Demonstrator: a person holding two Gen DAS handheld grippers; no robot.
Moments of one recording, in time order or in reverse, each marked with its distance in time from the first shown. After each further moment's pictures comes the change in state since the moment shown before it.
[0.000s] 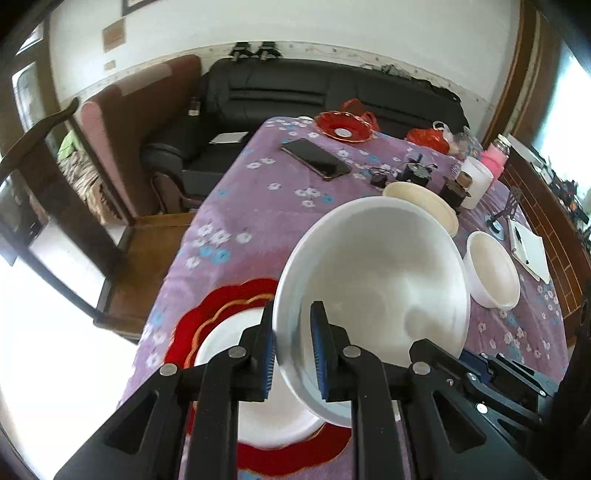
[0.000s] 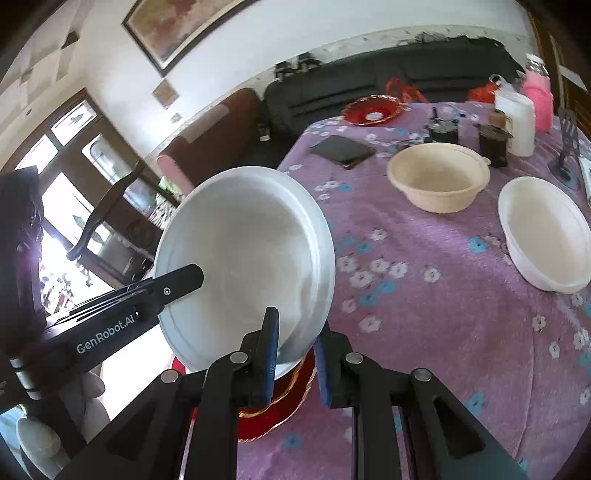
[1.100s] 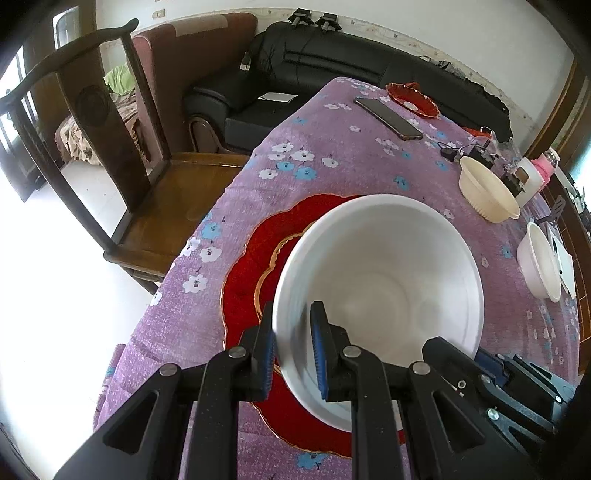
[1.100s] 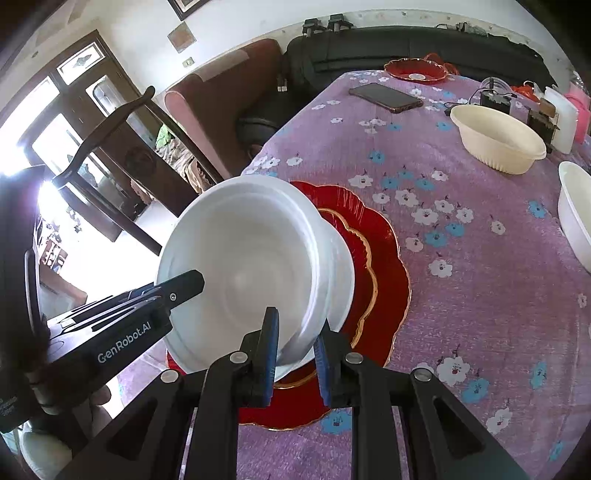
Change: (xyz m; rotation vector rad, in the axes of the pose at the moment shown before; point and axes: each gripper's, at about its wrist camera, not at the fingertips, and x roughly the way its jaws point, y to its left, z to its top) left arm 0.042 0.075 -0.066 -0.176 0.099 0.058; right arm 0.074 0.048 -0.042 -0.105 0.165 -0.058
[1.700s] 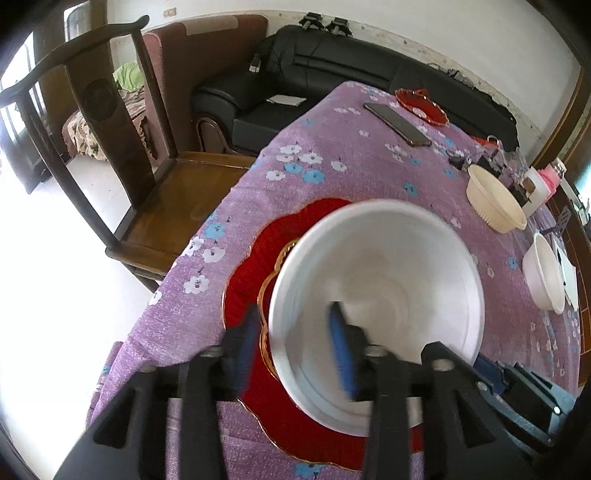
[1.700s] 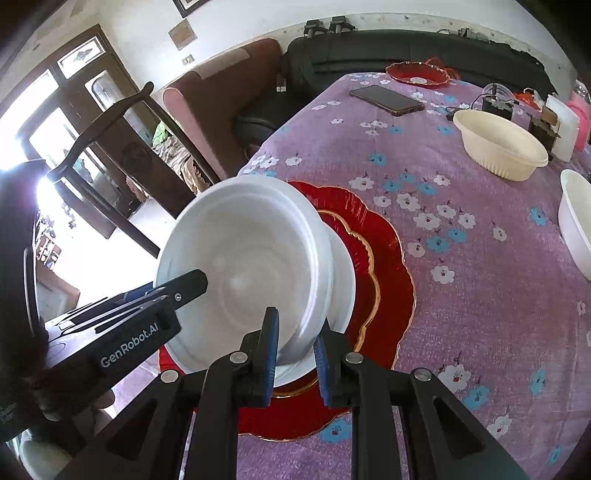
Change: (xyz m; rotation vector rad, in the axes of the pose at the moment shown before) left arm 0.004 0.003 -0.002 -0.043 -0.030 0.012; right arm 0.004 0.008 -0.001 -0.016 -0.020 -0.031
